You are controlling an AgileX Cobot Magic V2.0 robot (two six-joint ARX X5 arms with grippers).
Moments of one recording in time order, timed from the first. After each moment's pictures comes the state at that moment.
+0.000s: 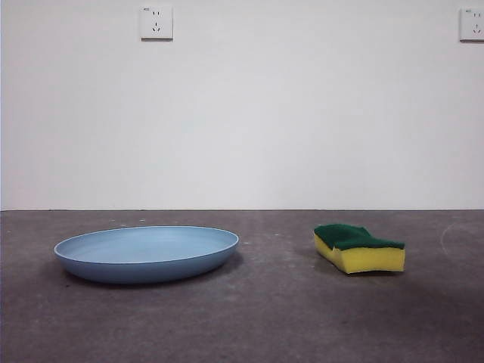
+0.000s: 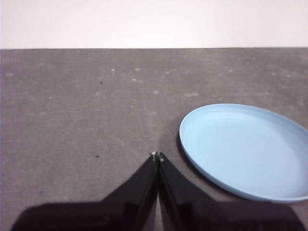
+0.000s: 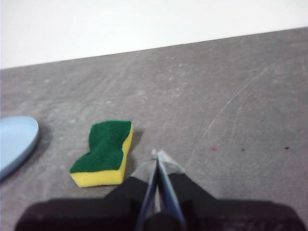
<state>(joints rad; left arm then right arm) -0.07 0.01 0.02 -0.18 0.09 -0.05 0.08 0.00 0.02 -0.16 -0.13 0.14</state>
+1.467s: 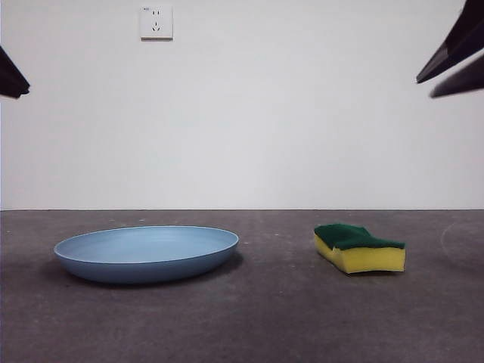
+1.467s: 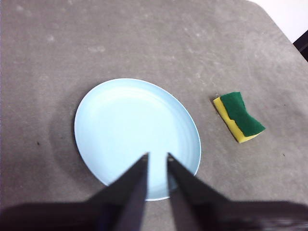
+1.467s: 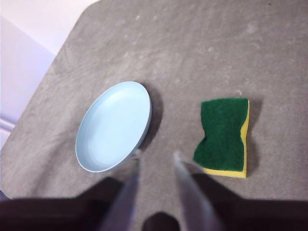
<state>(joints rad) -0.07 0.81 0.65 -0.41 0.47 -0.19 0.08 0.92 0.68 -0.33 -0.60 0.26</state>
